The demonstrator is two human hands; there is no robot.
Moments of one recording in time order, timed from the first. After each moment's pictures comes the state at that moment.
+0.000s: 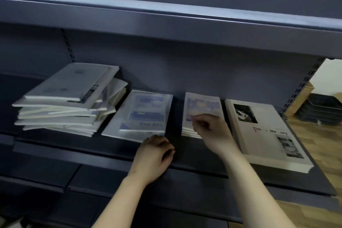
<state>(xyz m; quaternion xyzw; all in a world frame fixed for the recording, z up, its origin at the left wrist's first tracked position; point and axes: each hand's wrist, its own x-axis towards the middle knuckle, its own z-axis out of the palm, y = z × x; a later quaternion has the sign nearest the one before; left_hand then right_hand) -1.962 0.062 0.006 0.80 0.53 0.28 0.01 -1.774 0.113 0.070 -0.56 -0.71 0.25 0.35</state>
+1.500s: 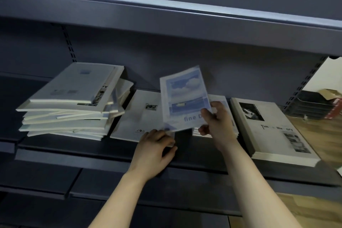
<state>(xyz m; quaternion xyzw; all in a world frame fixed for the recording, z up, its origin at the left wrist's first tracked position) -2.011 0.071 0.007 0.79 0.52 0.32 0.00 -1.815 0.134 0.056 -0.52 -0.55 0.38 0.53</state>
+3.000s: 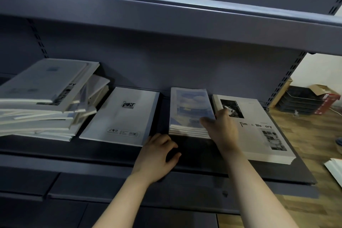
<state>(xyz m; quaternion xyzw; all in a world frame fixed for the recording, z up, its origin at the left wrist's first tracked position) -1.927 0.086 -0.012 0.81 0.52 0.27 0.05 -1.725 0.156 0.040 -0.74 -0.58 0.13 0.33</state>
